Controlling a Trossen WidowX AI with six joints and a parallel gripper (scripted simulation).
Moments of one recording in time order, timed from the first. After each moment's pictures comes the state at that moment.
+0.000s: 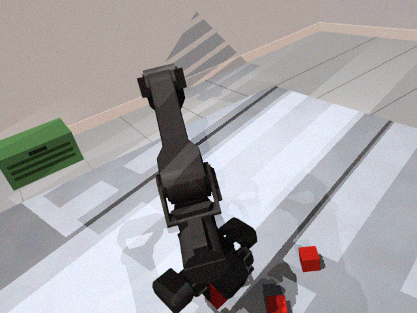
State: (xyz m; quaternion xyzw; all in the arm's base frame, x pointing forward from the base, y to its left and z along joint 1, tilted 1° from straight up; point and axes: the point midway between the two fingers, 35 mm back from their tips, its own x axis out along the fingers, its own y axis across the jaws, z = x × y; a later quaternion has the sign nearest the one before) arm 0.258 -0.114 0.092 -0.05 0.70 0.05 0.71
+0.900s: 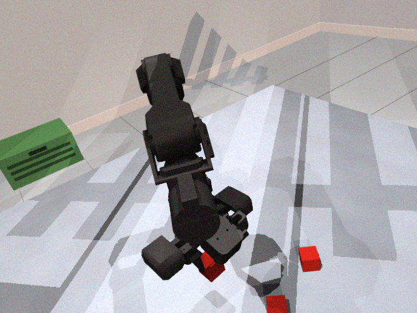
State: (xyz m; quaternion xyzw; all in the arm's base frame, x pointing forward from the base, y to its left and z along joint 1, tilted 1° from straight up) arm 0.255 -0.110 0.161 -0.05 0.70 0.05 0.71
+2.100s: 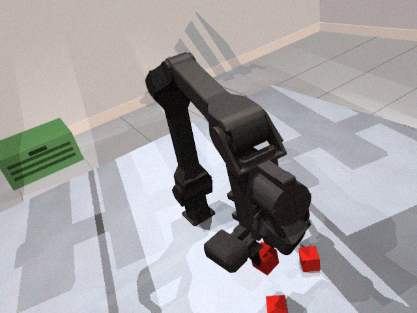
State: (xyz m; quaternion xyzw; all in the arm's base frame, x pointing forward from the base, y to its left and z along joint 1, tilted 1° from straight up) arm 0.296 -0.028 0.148 -0.05 0.69 0.07 0.72
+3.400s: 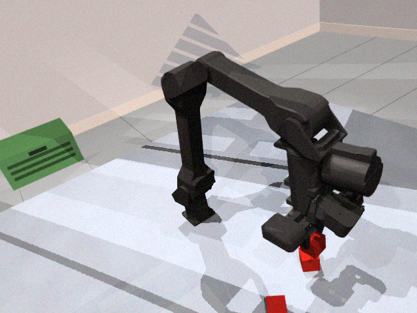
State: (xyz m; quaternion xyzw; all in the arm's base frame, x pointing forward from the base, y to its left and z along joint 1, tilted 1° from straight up) arm 0.313 0.071 0.126 -0.04 0.69 0.06 0.72
